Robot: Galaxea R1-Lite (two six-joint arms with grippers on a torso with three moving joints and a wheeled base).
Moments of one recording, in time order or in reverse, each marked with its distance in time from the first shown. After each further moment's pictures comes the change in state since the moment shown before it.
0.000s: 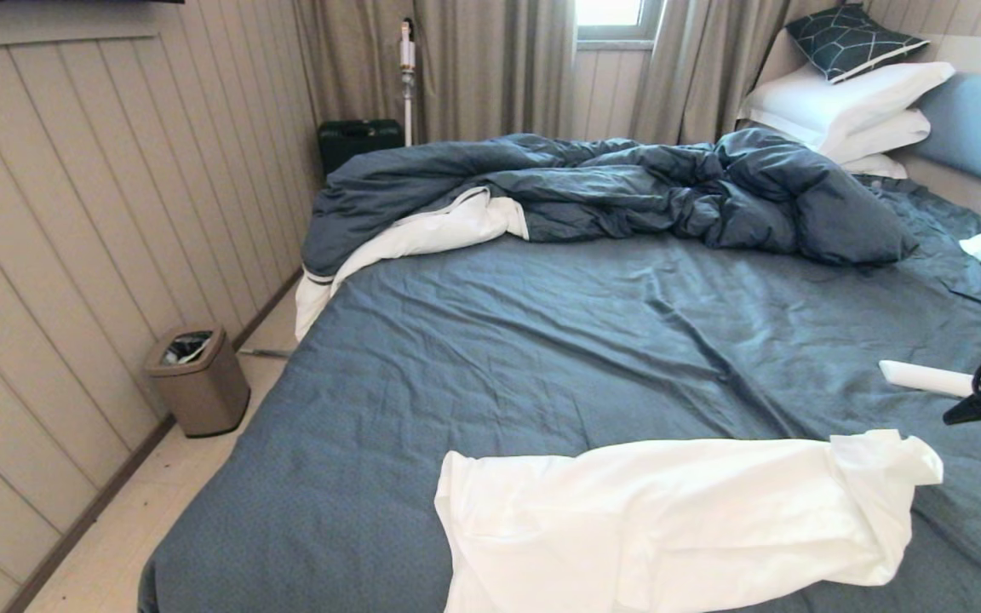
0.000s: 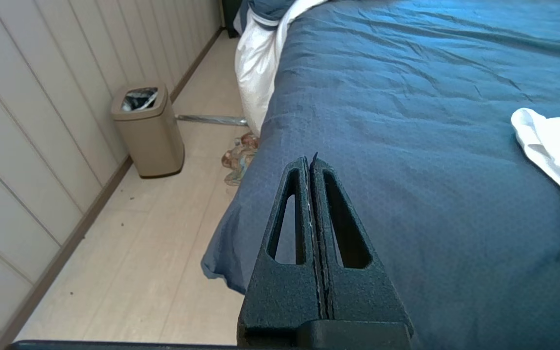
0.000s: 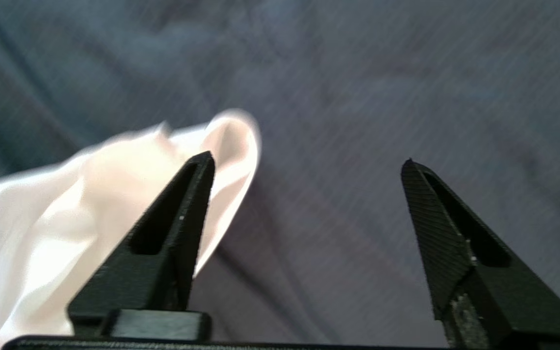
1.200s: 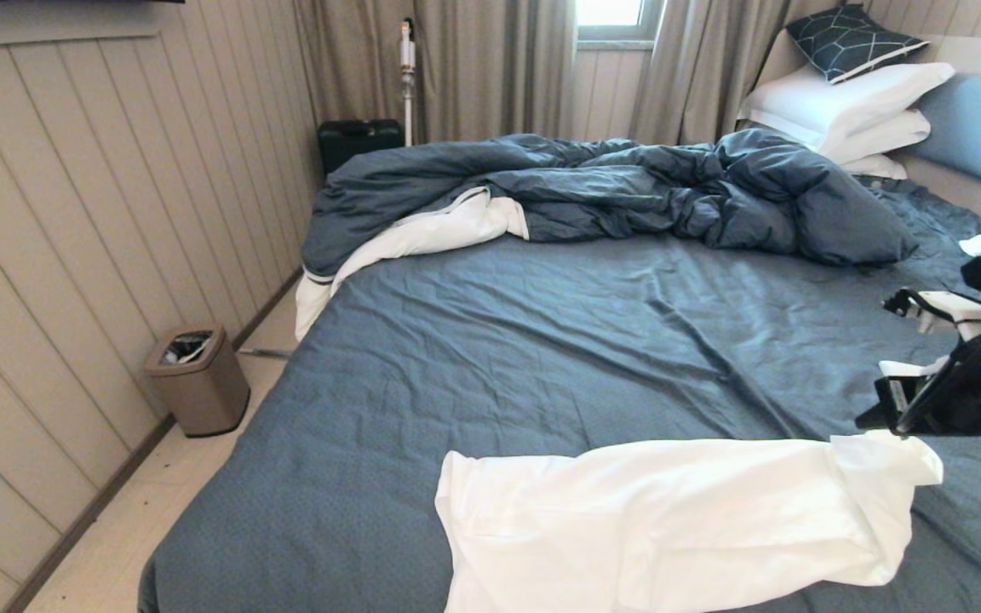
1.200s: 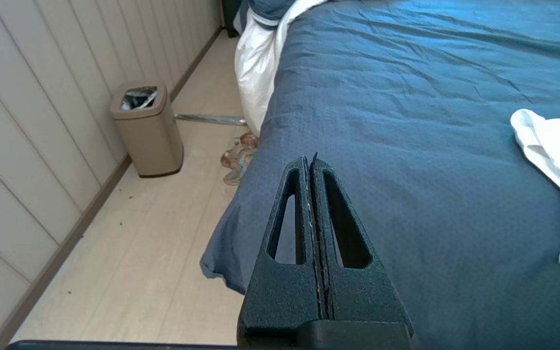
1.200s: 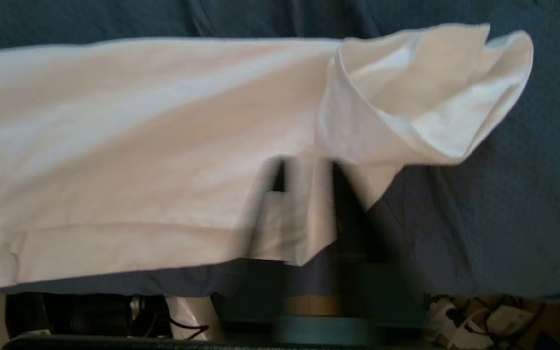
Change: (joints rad) left arm 0.000 0.000 0.000 0.000 -0.001 -0.006; right arm 0.461 -0.417 0.371 0.015 -0.160 0.175
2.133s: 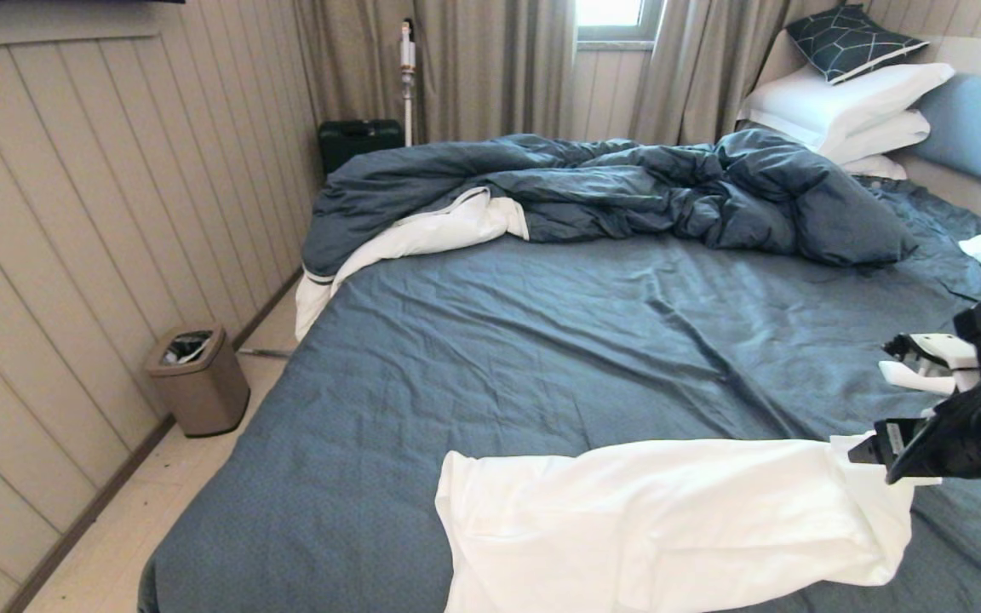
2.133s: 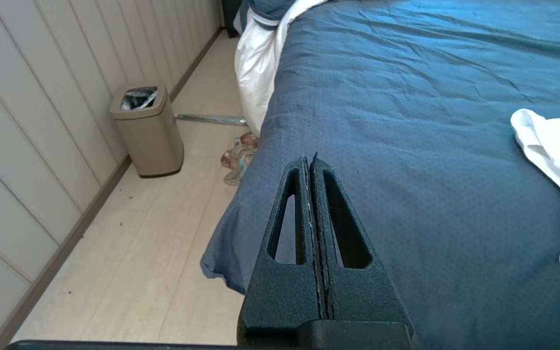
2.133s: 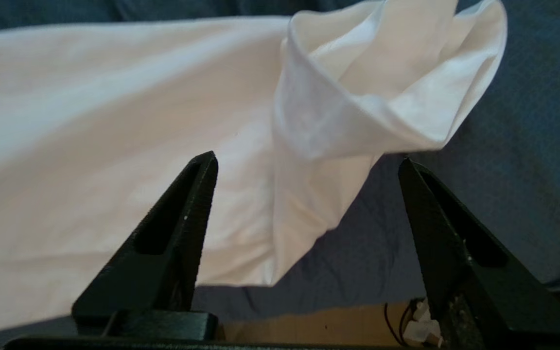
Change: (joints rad) left arm 0.000 0.000 0.000 0.000 -0.001 0.001; right arm -0.016 -0.006 0.237 -0.272 -0.110 0.003
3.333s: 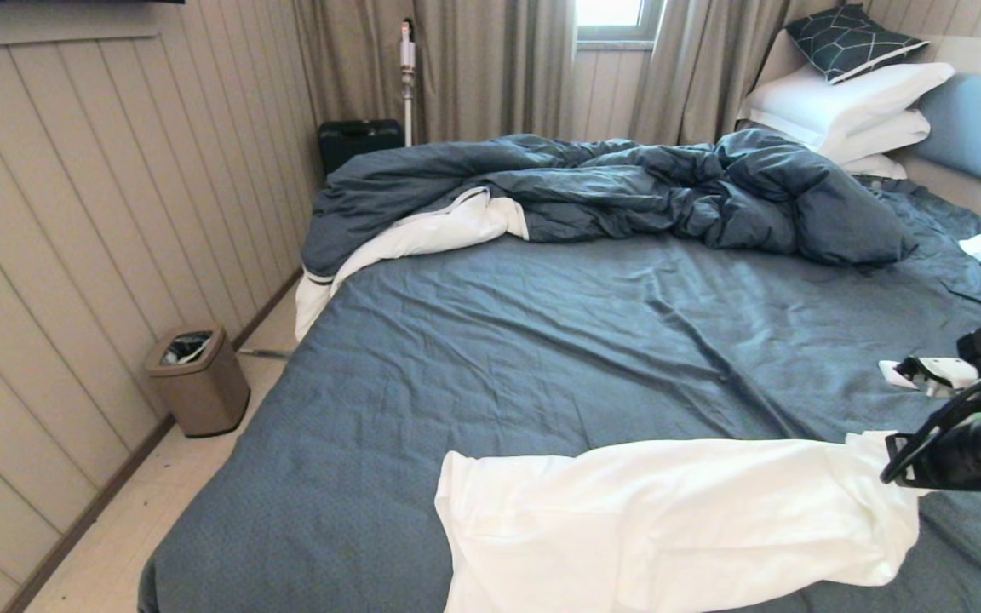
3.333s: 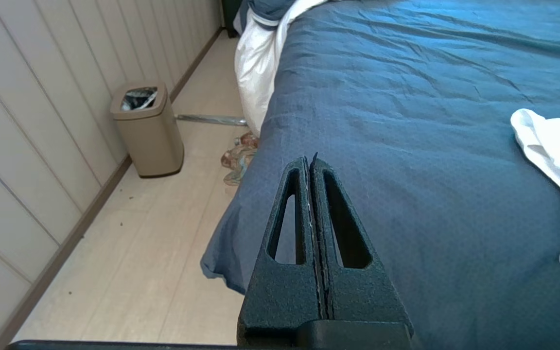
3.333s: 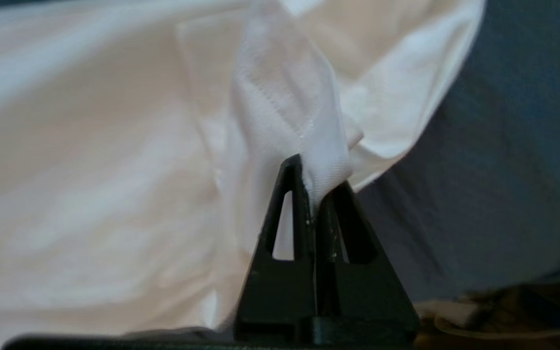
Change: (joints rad) left arm 0.000 0.000 0.000 0.000 0.001 0.000; right arm -0.121 0.137 0.020 -0.110 0.000 -0.034
